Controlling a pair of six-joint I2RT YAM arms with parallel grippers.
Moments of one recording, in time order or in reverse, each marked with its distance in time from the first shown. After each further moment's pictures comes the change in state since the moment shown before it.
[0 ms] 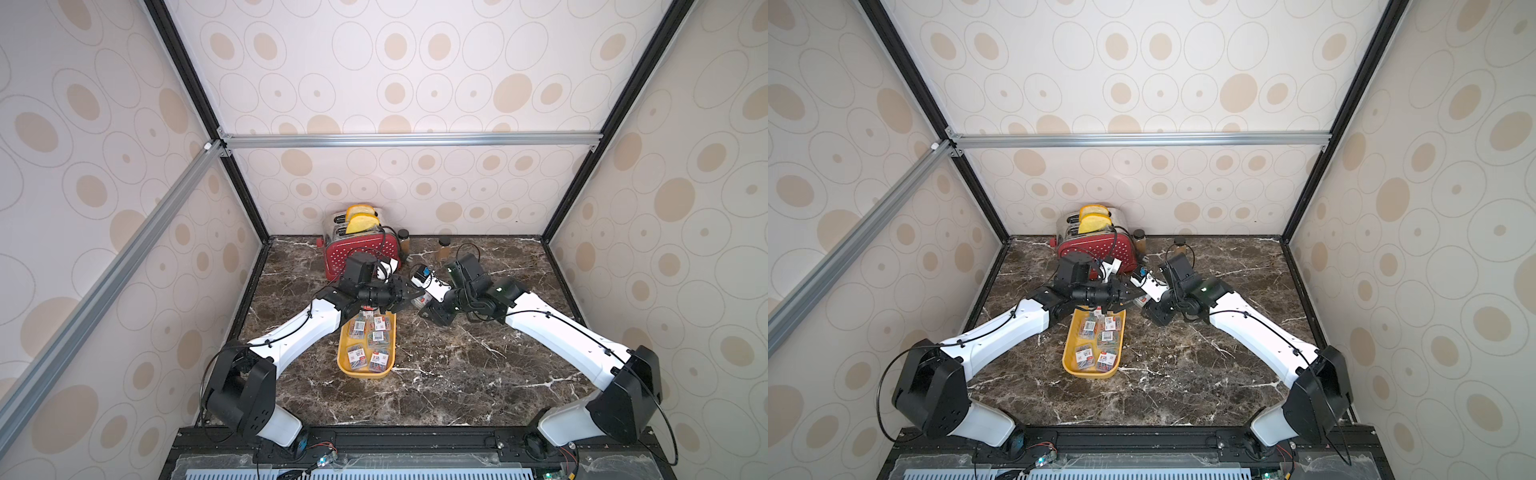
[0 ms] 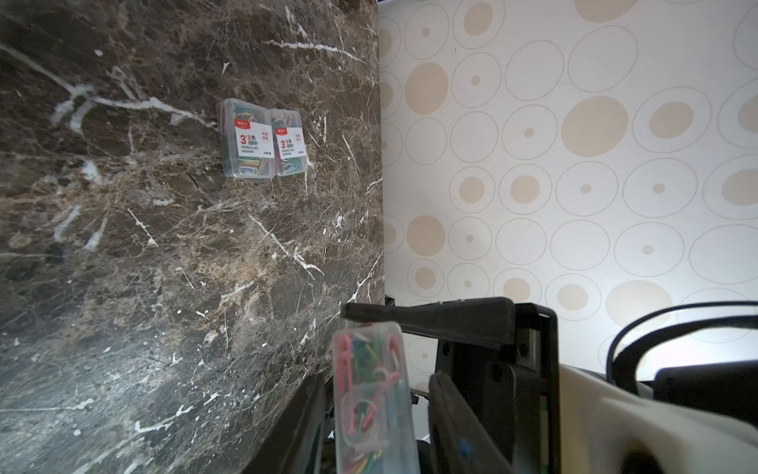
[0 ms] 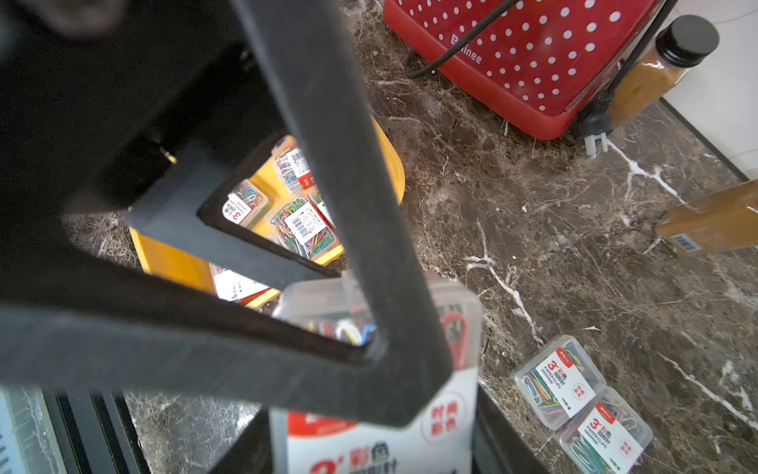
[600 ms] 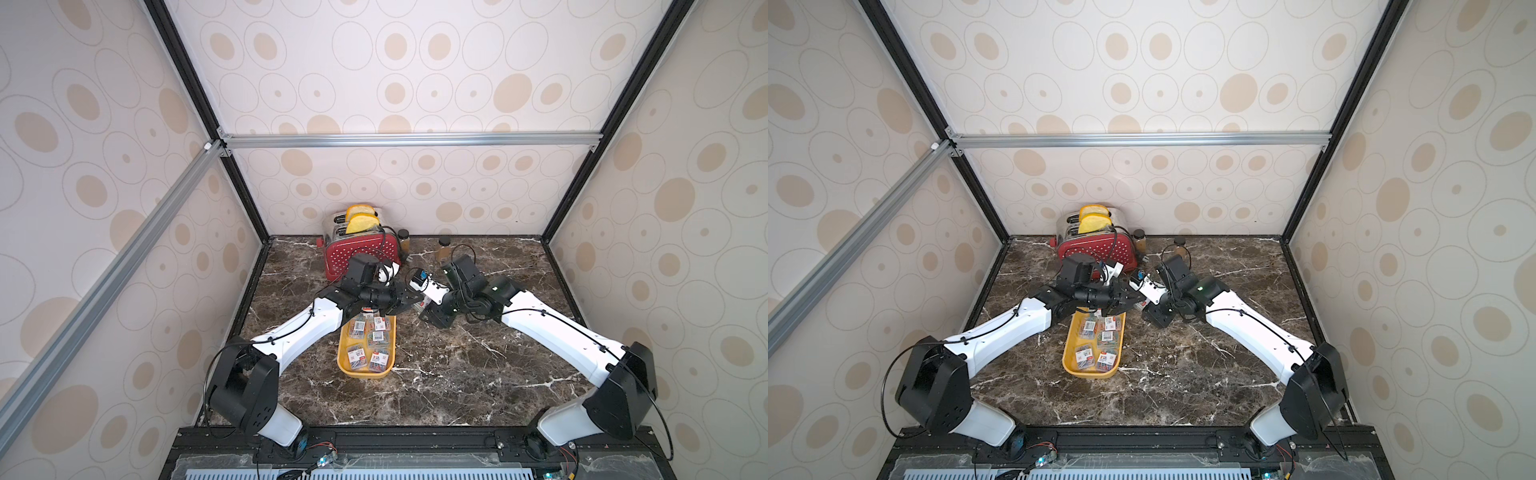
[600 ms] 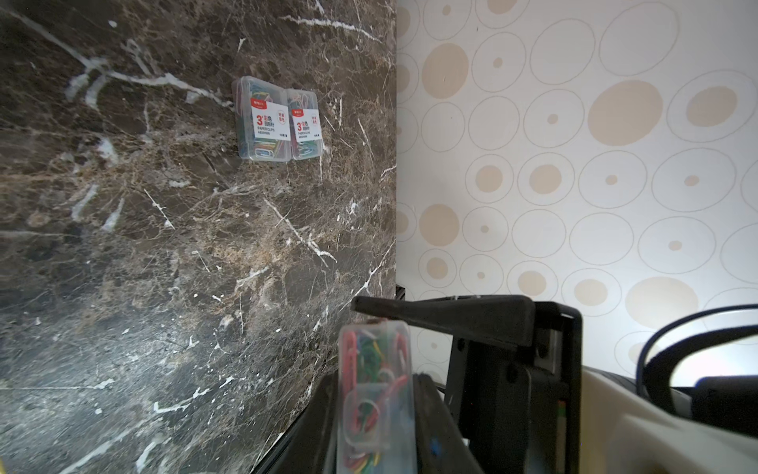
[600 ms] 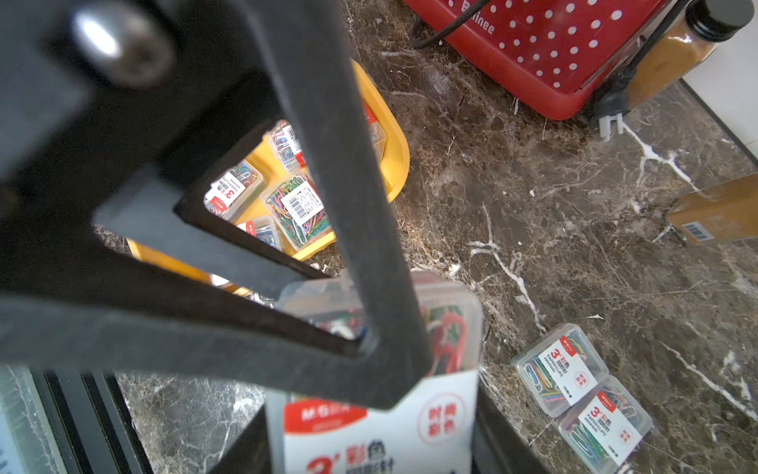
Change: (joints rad) left arm -0.003 0.021 0.024 -0.095 0.016 0.079; right arm 0.011 0.021 0.023 -0.061 0.021 -0.011
